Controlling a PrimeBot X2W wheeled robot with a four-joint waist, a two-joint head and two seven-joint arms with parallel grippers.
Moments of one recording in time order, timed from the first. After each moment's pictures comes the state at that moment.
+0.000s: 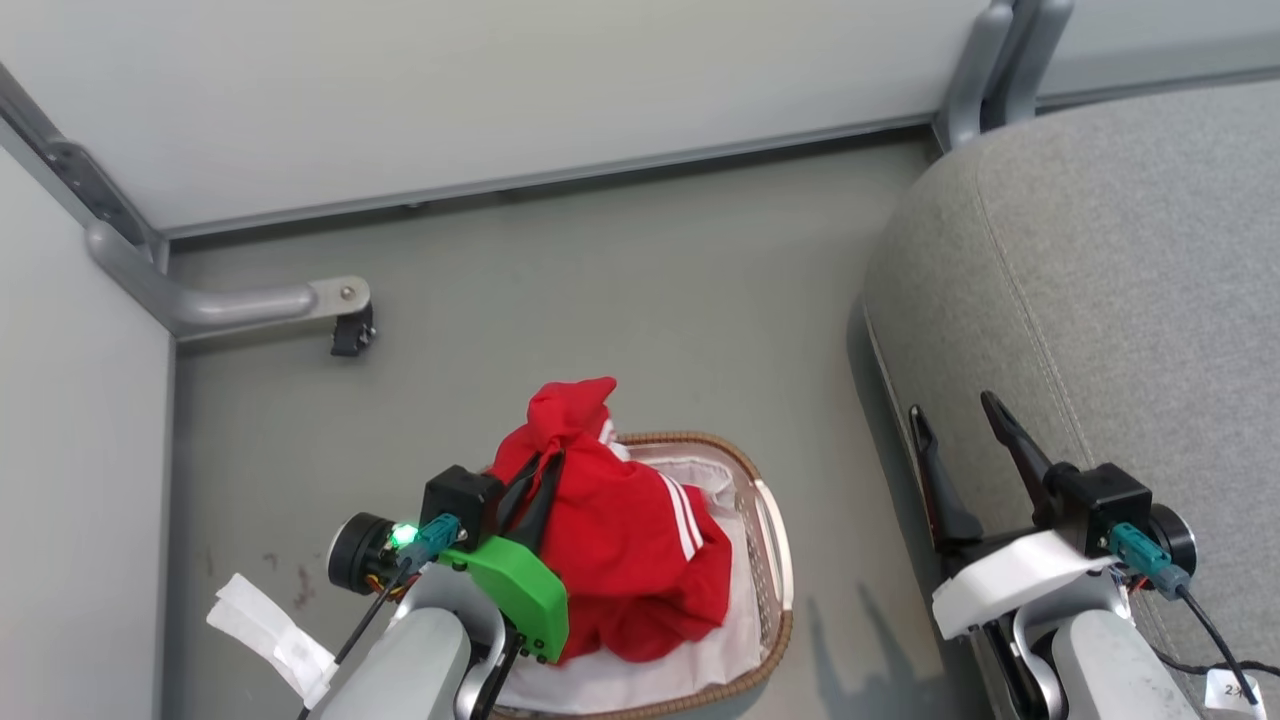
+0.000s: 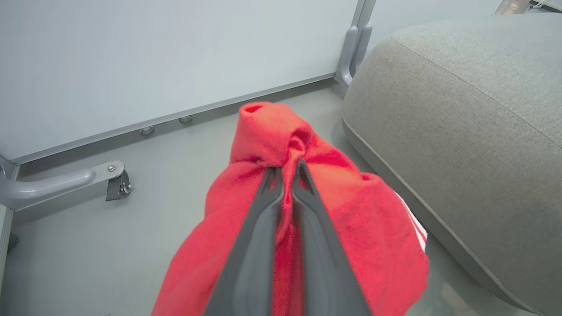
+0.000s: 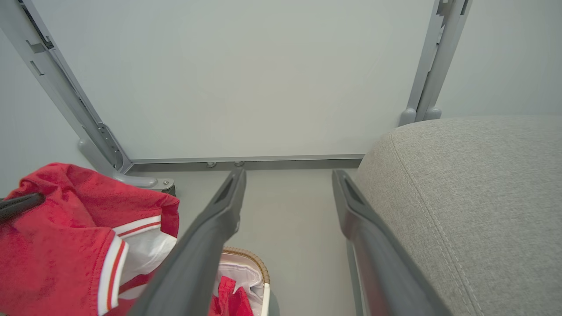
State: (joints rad) left arm -0.42 0.10 -0.61 0.71 -0.42 -0.11 -0.26; right arm -0.18 -0.05 0.06 0.26 0.15 0.13 -0.26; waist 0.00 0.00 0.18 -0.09
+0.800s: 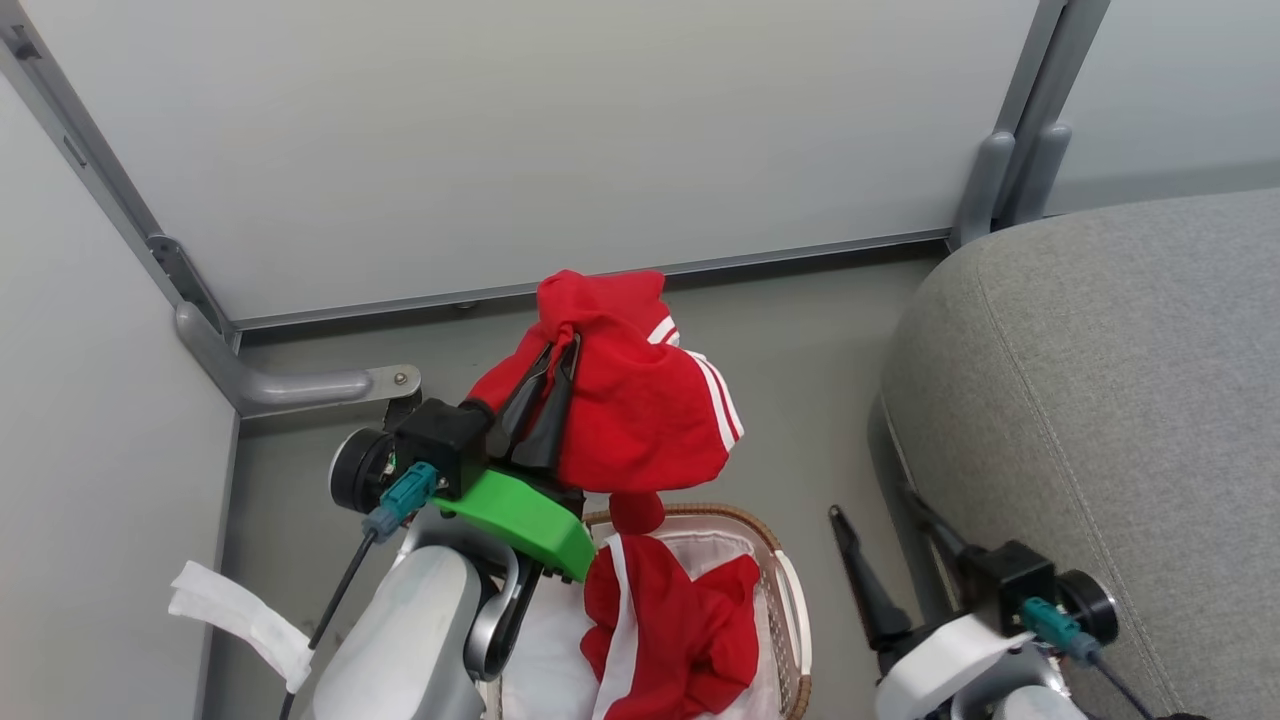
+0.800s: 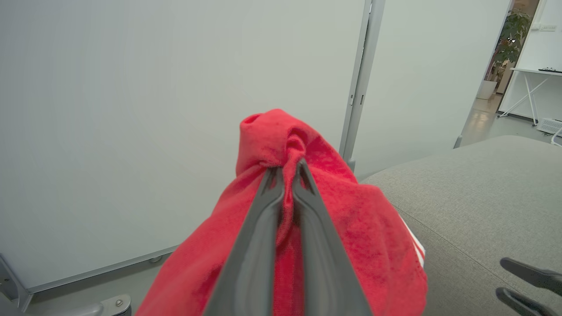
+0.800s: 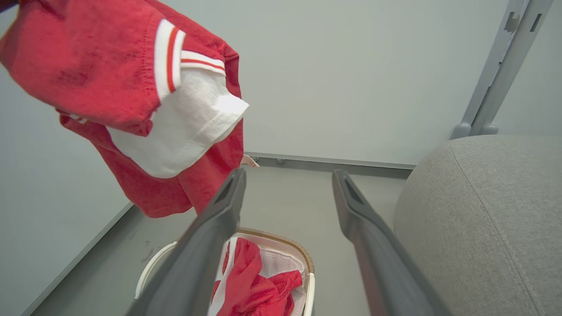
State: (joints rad) left arm -0.40 0.05 -0.47 0.41 -0.37 -0.13 -0.26; right arm -0.09 -0.05 0.19 0.29 0.14 0.13 -0.26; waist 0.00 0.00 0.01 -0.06
